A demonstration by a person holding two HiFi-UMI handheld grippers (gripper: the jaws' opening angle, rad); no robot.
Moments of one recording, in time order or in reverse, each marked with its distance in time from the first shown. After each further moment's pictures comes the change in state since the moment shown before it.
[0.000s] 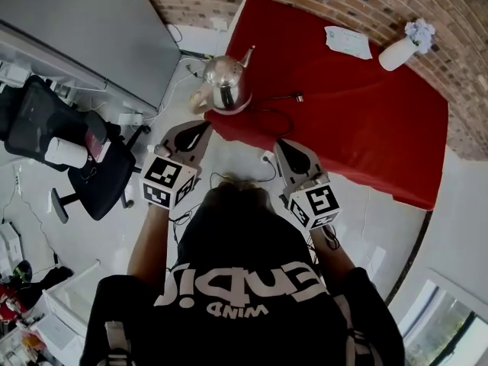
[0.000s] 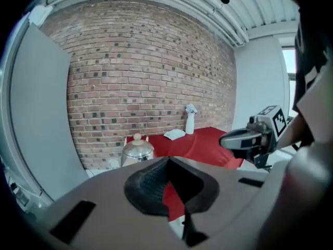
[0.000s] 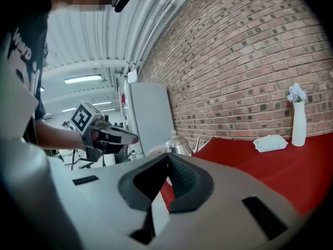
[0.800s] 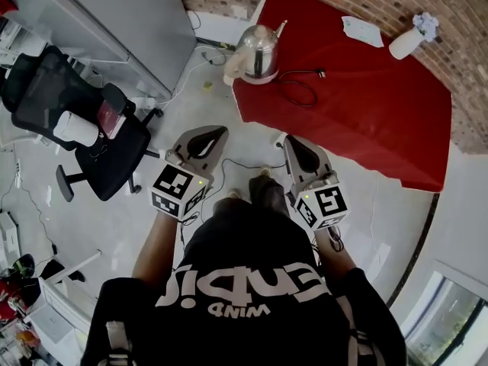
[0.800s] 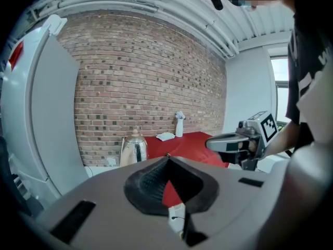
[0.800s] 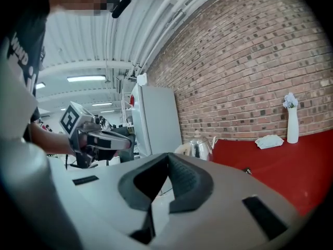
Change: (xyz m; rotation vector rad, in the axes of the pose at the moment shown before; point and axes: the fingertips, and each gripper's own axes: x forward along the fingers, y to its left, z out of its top) left arm -0.143 -0.047 -0.051 -0.024 -0.080 -0.056; right arm -0.042 0.135 -0.015 -0.017 -0.041 -0.031
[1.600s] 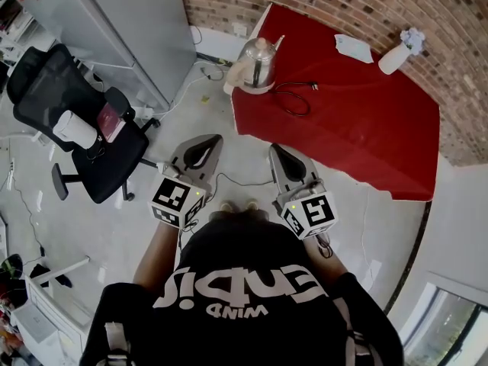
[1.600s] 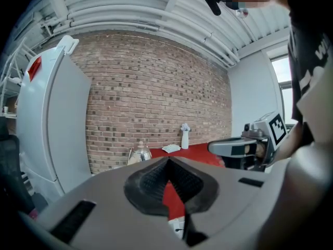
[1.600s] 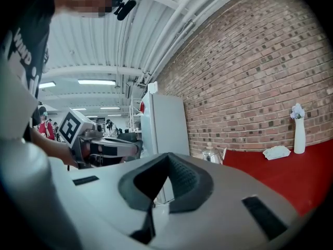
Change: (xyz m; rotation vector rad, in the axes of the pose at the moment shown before) left arm -0.046 -0.022 0.015 -0.002 -0.162 0.099; right arm -0.024 0.053 0.029 -0.064 -0.097 0.059
